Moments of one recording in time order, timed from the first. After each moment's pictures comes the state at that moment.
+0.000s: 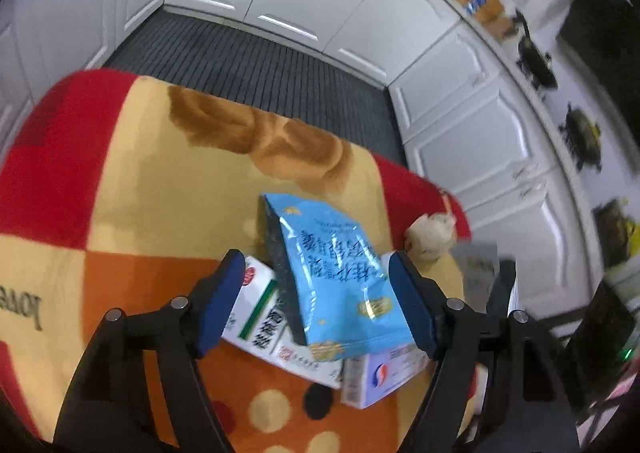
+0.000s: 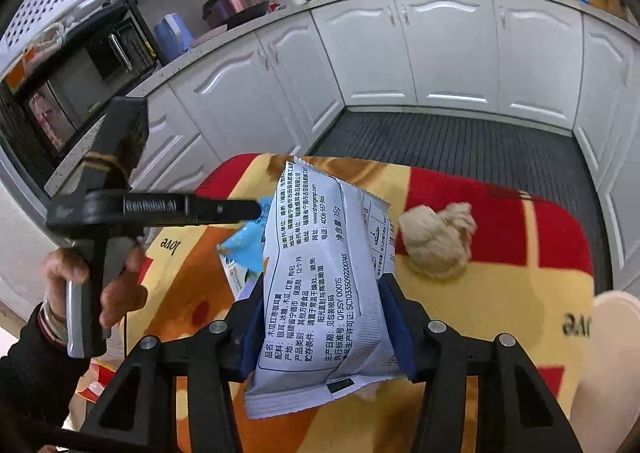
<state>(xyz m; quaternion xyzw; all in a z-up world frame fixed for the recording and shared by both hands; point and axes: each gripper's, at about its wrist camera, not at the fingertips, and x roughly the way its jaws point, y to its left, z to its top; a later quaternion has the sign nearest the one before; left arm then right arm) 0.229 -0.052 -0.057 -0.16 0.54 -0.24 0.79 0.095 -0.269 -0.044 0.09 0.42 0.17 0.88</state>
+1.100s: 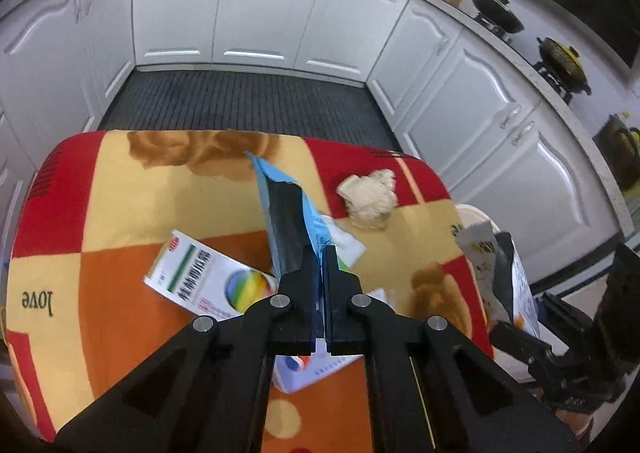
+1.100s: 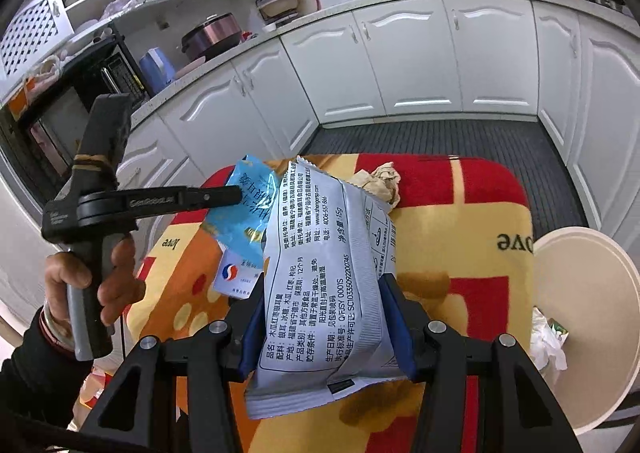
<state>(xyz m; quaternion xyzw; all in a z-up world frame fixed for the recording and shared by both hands) 0.148 -0.119 -0.011 -0.03 0.48 -0.27 0.84 0.014 -0.318 -0.034 0.13 0.39 0.13 0.90</state>
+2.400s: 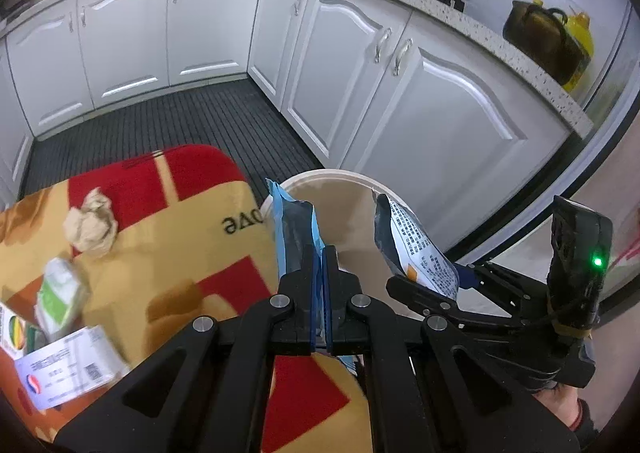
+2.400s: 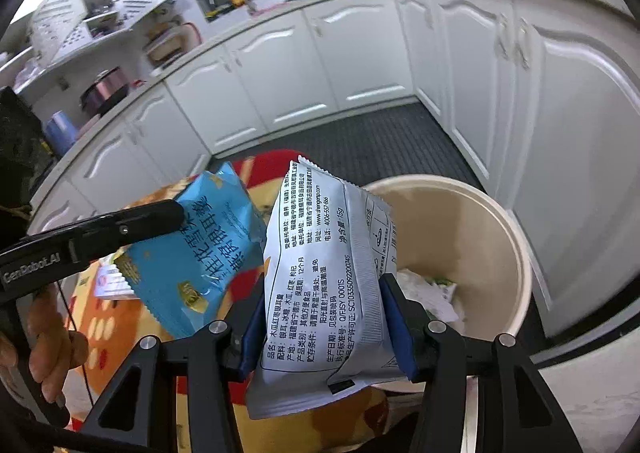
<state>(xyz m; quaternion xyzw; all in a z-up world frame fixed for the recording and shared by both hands) 0.054 -0.354 -0.009 0.07 0.44 -0.41 0.79 -0.059 -0.475 -0.060 0.19 0.40 -0.07 0.90</state>
